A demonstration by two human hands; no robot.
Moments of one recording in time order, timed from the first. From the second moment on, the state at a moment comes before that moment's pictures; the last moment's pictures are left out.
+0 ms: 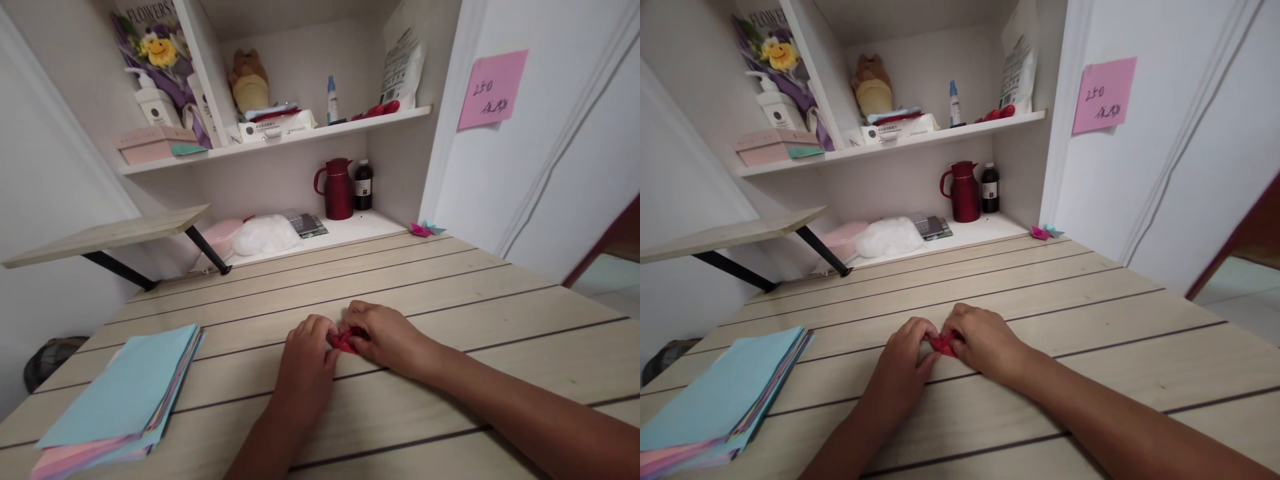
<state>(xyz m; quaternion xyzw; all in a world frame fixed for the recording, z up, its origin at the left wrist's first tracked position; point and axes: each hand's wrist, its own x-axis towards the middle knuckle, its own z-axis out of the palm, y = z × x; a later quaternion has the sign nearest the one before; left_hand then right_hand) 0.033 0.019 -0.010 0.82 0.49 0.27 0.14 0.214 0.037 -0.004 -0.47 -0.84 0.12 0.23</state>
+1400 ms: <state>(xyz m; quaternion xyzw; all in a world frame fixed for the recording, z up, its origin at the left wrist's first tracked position) 0.032 0.026 -0.005 0.84 0.46 0.24 0.13 0.217 0.043 -0.010 -0.49 -0.83 0.15 0.24</state>
